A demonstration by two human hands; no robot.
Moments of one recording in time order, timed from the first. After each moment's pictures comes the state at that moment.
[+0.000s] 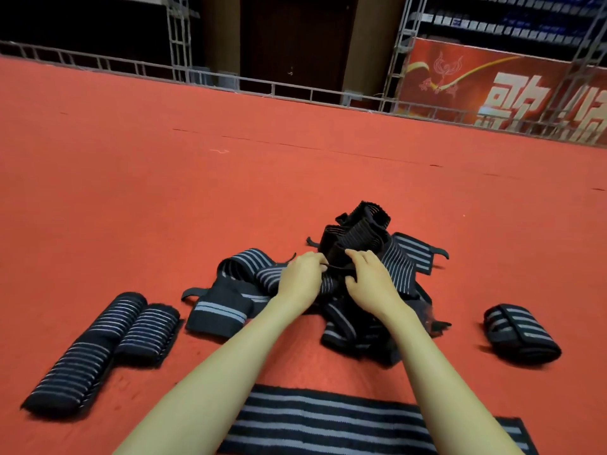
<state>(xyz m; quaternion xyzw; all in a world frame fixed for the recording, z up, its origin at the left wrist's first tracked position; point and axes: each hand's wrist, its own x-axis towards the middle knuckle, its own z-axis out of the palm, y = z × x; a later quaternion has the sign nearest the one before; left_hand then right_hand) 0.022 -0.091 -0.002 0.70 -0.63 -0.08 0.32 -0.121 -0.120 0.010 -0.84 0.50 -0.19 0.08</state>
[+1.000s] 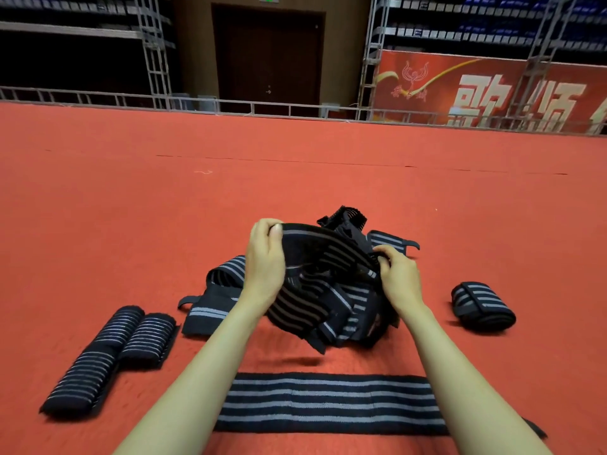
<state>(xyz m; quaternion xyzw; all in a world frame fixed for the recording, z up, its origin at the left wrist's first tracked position) 0.017 -0.015 0.071 0.55 -0.52 -0.11 0.64 -0.194 -0.104 0.024 -0.68 0.59 -0.41 0.11</state>
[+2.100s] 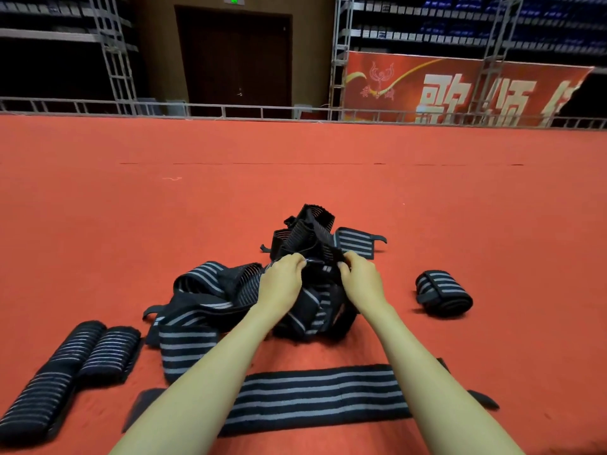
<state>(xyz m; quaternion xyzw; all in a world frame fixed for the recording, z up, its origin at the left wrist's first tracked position) -0.038 -0.064 0.015 0.67 -0.65 -0.05 0.36 -0.194 -0.087 0.023 -0.71 0.62 -0.32 0.11</state>
